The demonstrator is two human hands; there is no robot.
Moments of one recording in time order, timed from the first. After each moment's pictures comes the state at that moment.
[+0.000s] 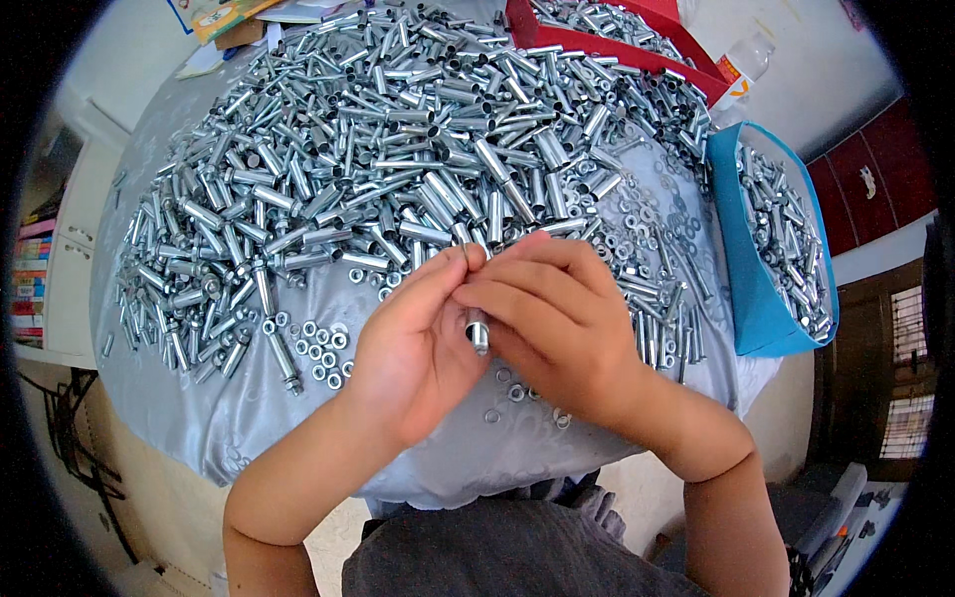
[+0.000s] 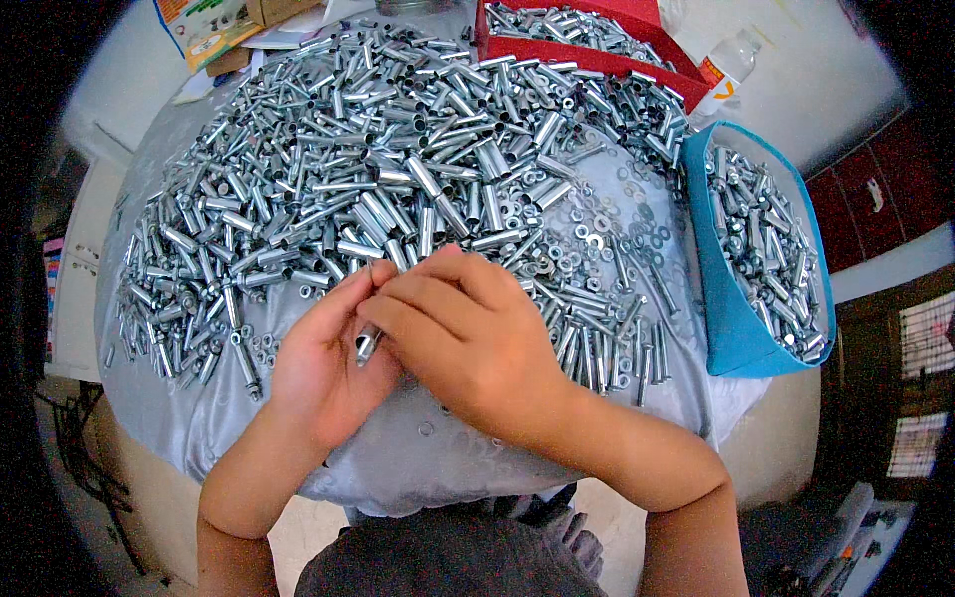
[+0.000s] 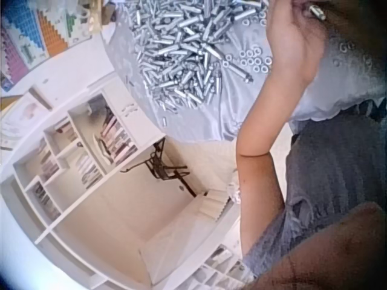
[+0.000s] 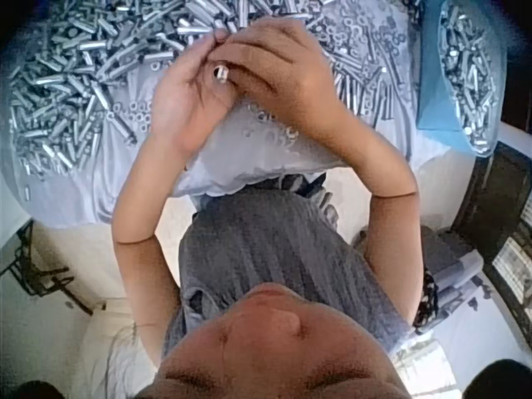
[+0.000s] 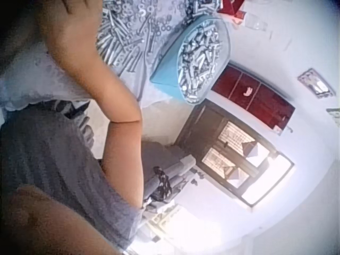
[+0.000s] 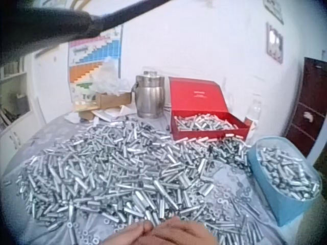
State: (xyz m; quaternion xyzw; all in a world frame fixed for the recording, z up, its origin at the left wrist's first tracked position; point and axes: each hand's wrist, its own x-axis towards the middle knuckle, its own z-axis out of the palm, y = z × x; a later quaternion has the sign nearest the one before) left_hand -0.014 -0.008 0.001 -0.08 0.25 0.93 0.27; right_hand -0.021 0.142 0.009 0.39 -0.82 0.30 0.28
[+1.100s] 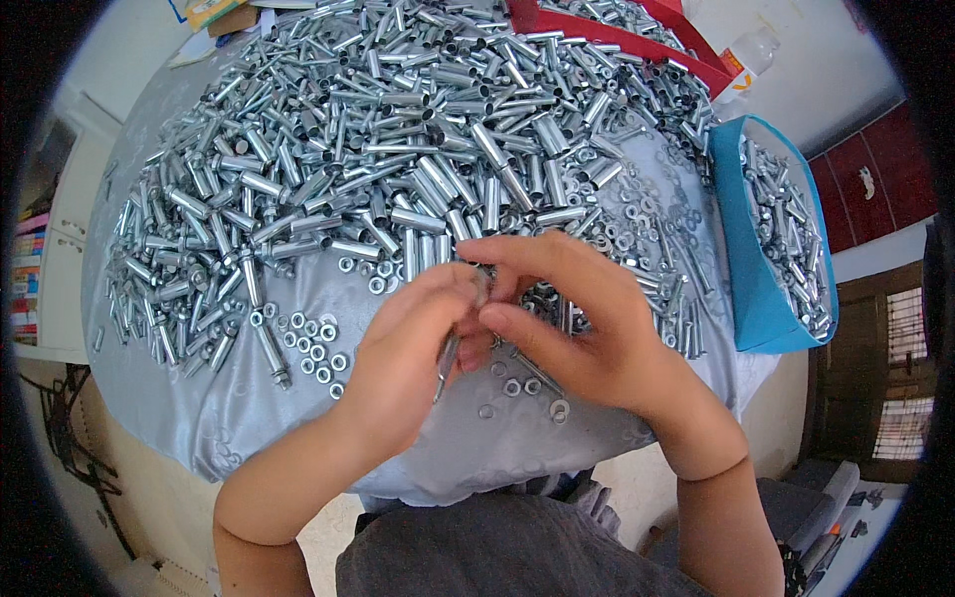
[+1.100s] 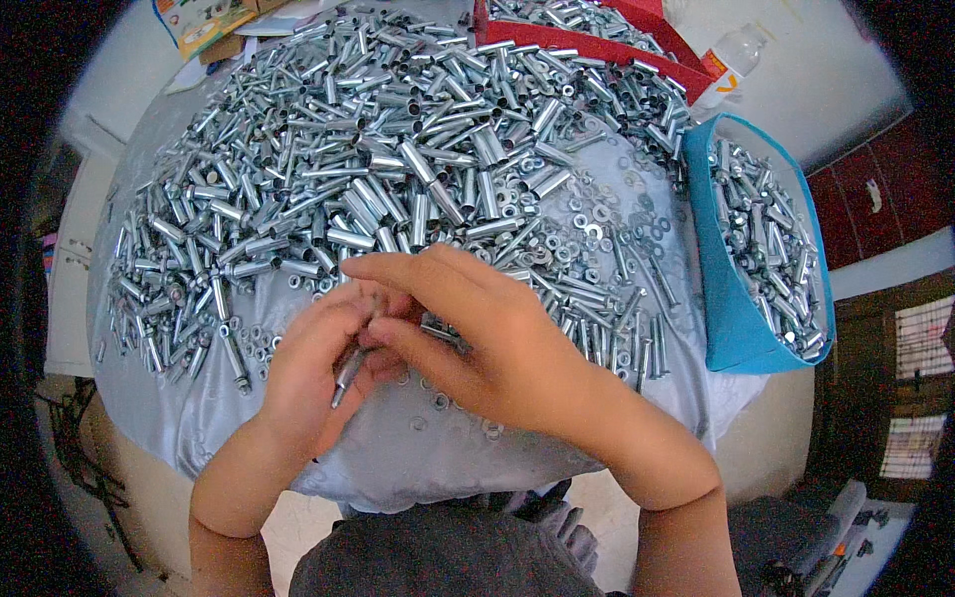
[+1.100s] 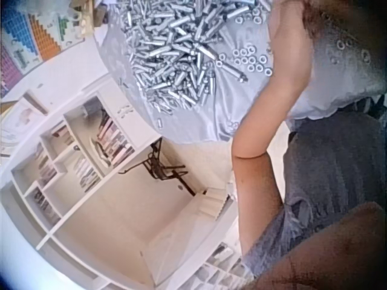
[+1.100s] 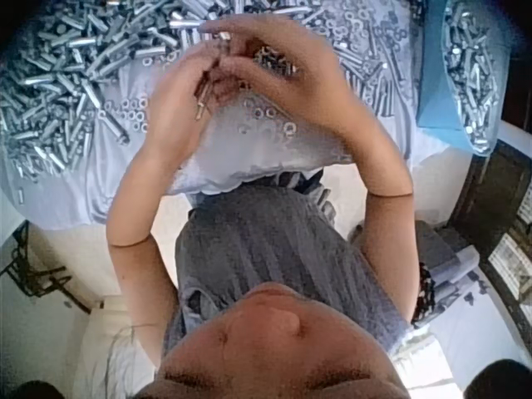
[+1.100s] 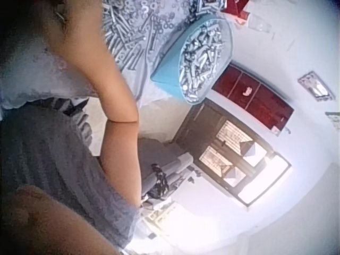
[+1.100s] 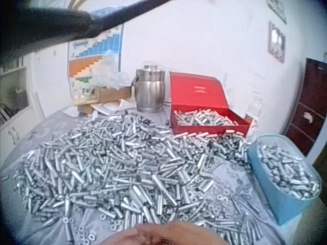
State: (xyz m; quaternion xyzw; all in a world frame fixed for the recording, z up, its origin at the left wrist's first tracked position) left_hand -0.002 -0.008 0.012 -0.09 0.45 0.85 0.25; right_hand -0.018 0.150 0.027 0.32 -0.80 0.50 0.04
